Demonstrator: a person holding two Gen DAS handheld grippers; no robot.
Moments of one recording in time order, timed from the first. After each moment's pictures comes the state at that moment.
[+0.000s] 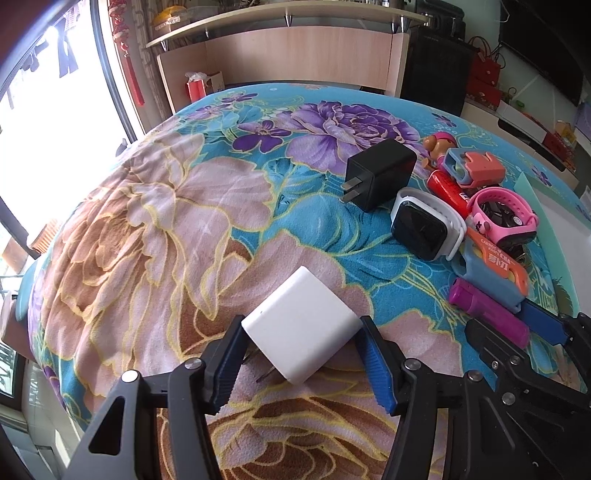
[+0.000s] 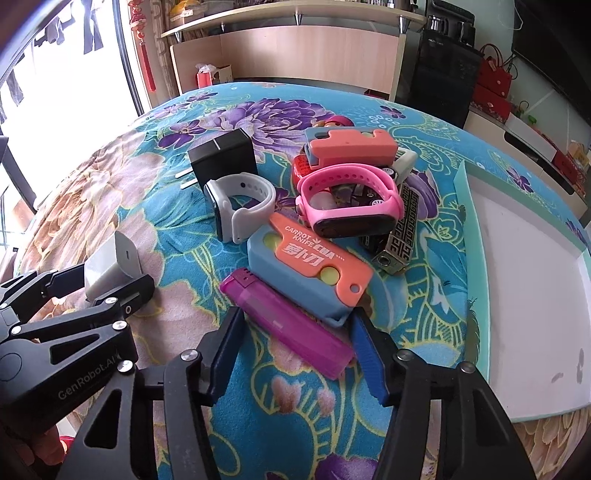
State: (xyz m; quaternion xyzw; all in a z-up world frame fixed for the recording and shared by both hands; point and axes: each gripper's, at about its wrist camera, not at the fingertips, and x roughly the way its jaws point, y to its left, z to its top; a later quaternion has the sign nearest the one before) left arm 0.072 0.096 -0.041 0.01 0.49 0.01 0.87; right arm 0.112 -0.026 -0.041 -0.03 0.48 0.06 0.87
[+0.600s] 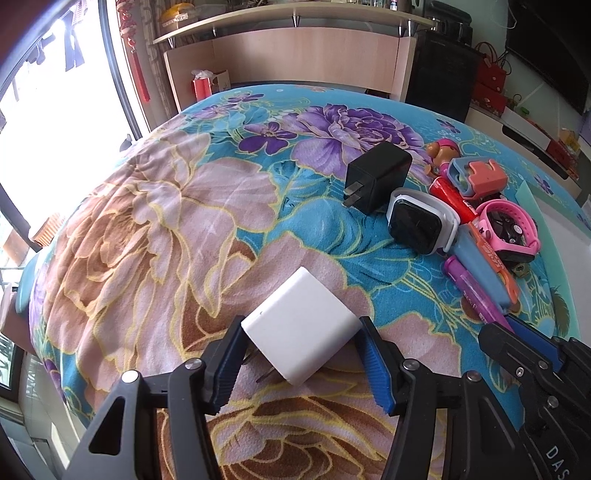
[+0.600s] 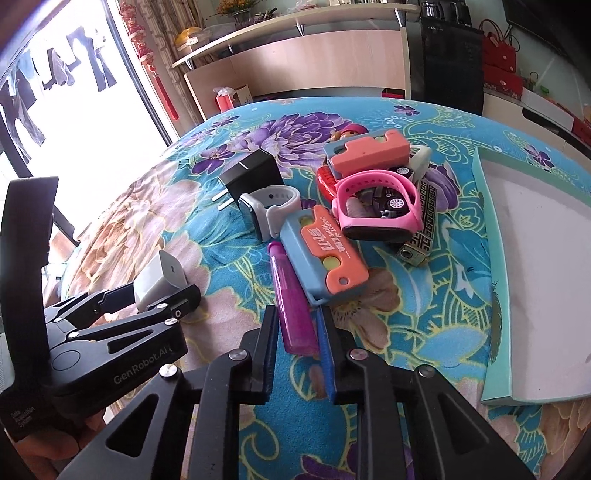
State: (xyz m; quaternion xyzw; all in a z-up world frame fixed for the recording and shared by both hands) left arm 0.070 0.096 -0.037 -0.01 0.49 0.02 0.87; right arm 0.100 -0.037 -0.030 0.06 0.46 0.12 0.88
